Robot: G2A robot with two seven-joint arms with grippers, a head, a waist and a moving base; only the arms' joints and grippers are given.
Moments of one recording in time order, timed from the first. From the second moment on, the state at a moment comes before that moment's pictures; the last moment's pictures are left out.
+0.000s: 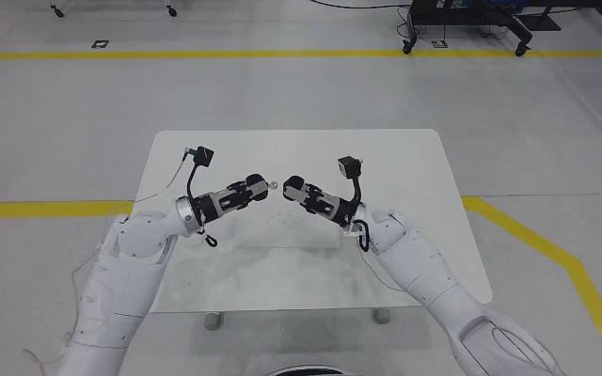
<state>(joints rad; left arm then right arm) 1.25 -1.10 -1.34 -1.58 -0.01 -0.40 -0.92 -1.02 -1.34 0.88 -1.00 0.04 -1.01 0.43</state>
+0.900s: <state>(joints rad) 1.22 -1.09 -1.27 -1.61 0.05 -0.35 -0.97 -0.96 -1.35 0.82 -0.91 0.27 -1.01 0.70</state>
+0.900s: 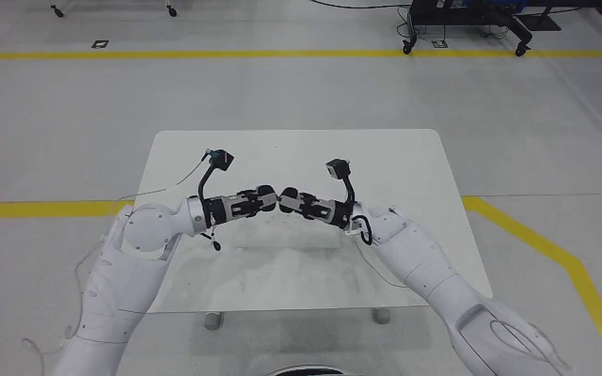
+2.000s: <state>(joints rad) 1.61 -1.00 -1.70 -1.95 0.48 -0.23 -1.01 -0.96 -1.34 0.90 -0.90 0.19 -1.01 0.61</state>
